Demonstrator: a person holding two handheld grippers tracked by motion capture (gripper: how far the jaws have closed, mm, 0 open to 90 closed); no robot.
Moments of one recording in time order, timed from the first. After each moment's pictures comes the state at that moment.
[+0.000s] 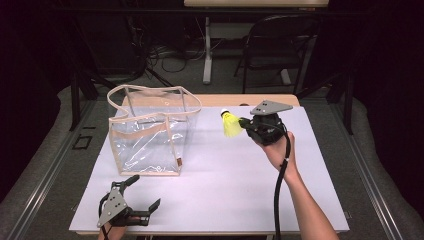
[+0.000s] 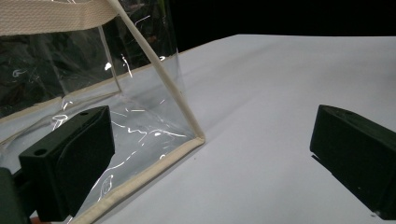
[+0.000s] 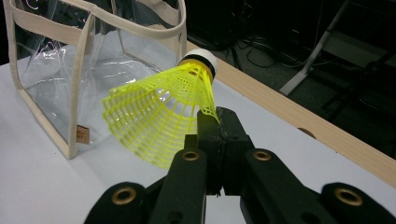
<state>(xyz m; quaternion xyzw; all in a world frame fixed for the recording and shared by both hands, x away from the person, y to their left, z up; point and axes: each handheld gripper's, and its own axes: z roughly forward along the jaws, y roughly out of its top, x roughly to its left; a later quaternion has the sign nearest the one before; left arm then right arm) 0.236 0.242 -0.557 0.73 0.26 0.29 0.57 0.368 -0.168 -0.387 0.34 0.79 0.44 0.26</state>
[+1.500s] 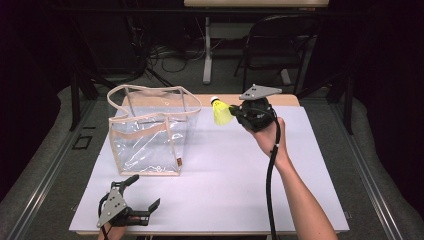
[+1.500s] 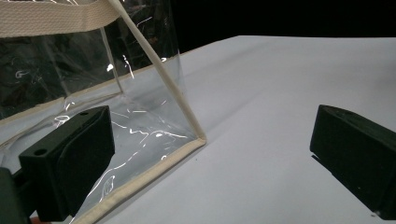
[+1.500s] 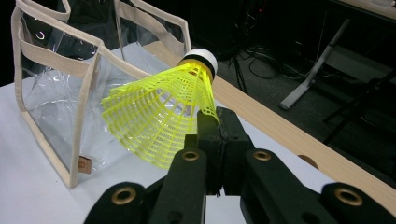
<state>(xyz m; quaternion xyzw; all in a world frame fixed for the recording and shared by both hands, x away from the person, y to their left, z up) 0.235 0.243 -0.557 0.73 0.26 0.29 0.57 0.388 -0.143 -0.360 0.33 0.79 0.45 0.26</state>
